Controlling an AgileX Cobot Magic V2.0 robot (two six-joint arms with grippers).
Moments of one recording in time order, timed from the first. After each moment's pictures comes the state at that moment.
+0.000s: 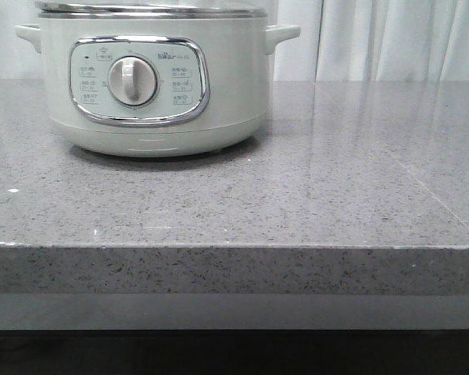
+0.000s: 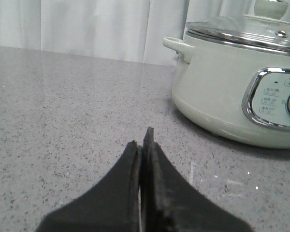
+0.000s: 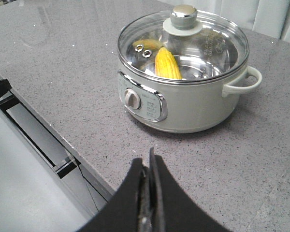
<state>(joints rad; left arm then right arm) -0.10 0.00 0.01 -0.14 0.06 0.02 0.56 0.70 -0.99 0.25 0.72 -0.17</state>
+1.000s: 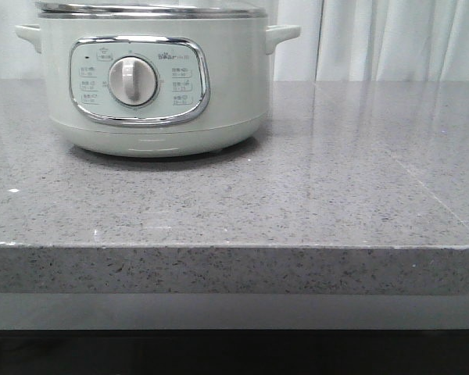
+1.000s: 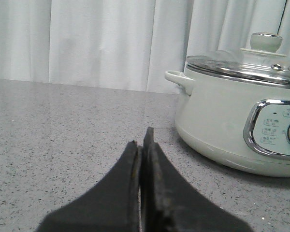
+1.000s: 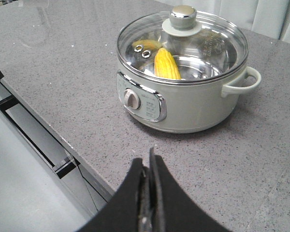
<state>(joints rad) -0.10 0.00 0.01 -0.10 -0.01 0.02 0.56 0.70 -0.99 0.25 0.72 -0.17</state>
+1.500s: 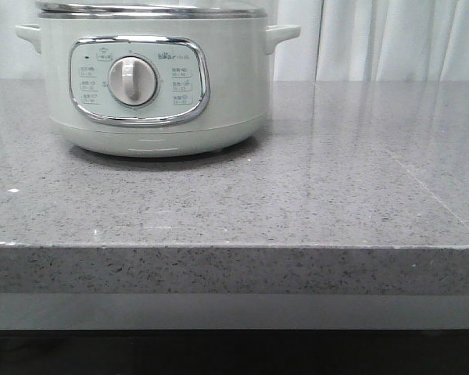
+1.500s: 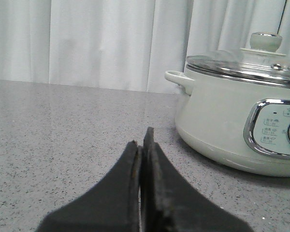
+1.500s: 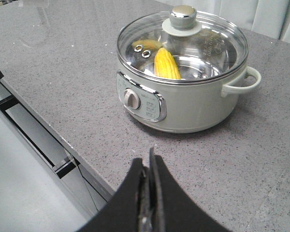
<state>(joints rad) -0.10 0.00 0.01 -0.10 -0.01 0.02 0.56 0.70 -0.99 0.25 0.72 -0.17</state>
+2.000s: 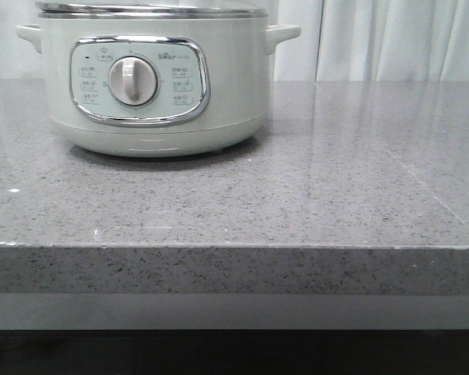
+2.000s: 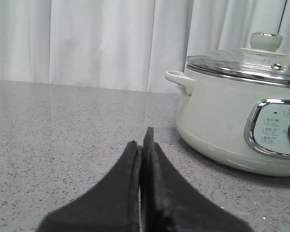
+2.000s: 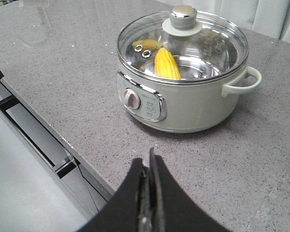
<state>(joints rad) -0.10 0.00 0.01 -0.10 -0.01 0.02 0.56 0.70 -0.99 0.25 0.72 -0.17</state>
